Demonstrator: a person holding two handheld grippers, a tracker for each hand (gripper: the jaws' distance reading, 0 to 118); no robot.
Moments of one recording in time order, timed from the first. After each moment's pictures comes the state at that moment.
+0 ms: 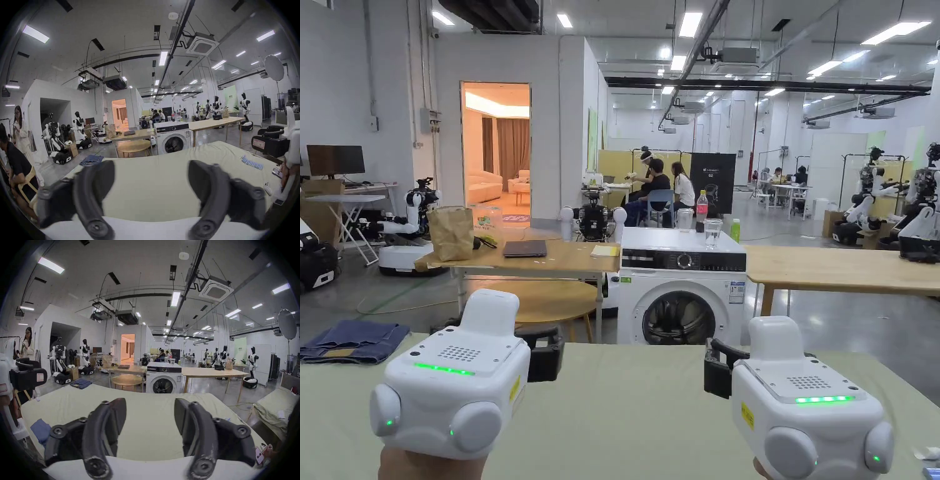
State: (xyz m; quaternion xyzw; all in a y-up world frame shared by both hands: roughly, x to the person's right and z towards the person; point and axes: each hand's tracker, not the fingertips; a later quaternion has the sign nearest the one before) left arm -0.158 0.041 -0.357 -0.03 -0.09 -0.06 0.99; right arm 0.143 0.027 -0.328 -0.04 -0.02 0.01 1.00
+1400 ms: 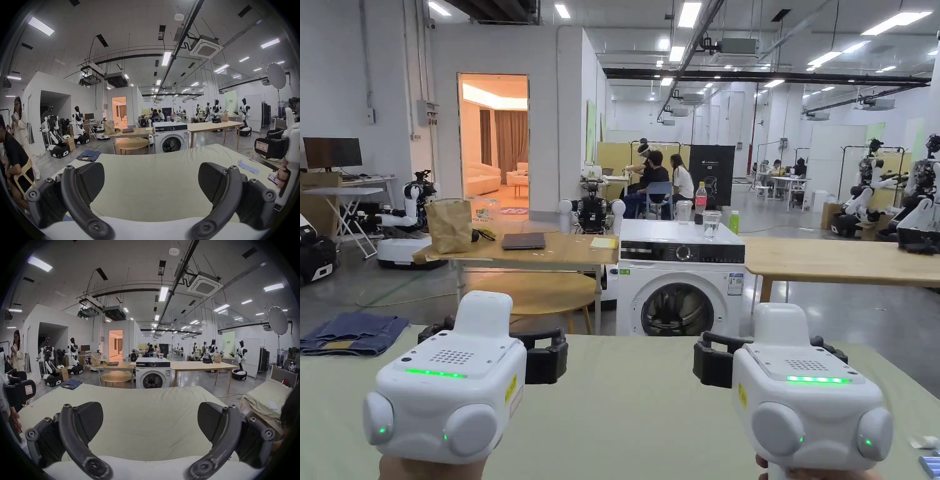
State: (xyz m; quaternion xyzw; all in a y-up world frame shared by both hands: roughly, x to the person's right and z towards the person) left arm -0.158 0.032 -0.351 -0.04 -0.10 -0.03 0.99; right arm 0.137 0.038 -0.317 -0.07 -0.09 -0.01 0.99
